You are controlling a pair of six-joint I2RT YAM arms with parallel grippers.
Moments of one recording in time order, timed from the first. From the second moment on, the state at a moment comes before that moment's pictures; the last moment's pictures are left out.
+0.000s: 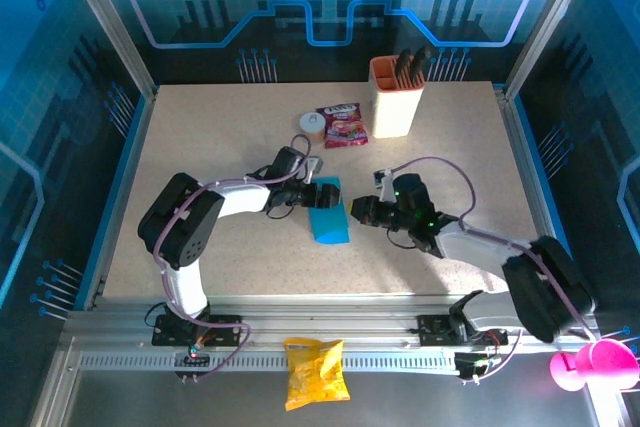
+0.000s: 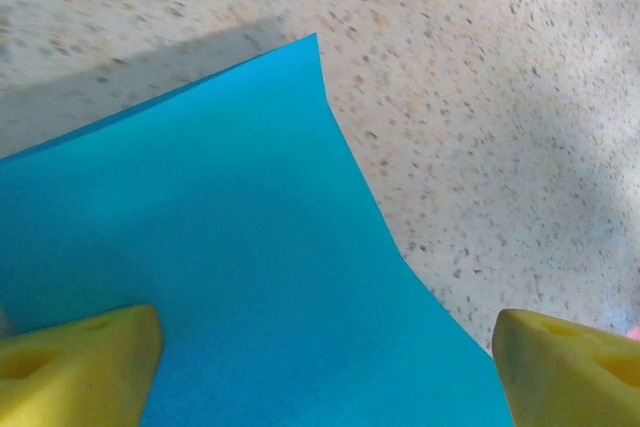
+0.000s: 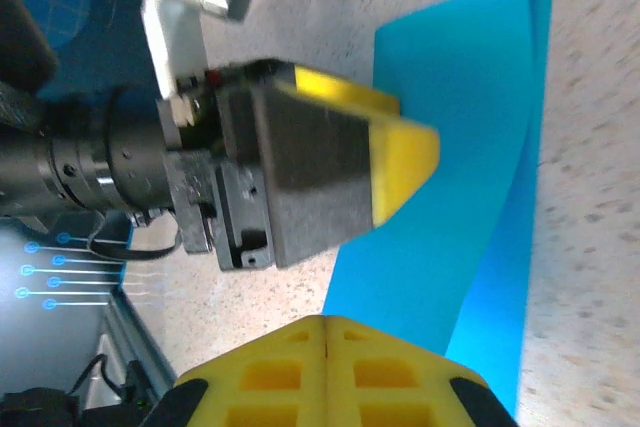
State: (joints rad) left arm -0.51 1.85 0.98 0.00 0.38 -0.43; right arm 0.52 1.29 0.52 0.22 -0.41 0.78
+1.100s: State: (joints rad) left arm -0.61 1.79 0.85 0.12 0.37 -0.47; right arm 0.49 1.61 0.59 0.25 -0.49 0.82
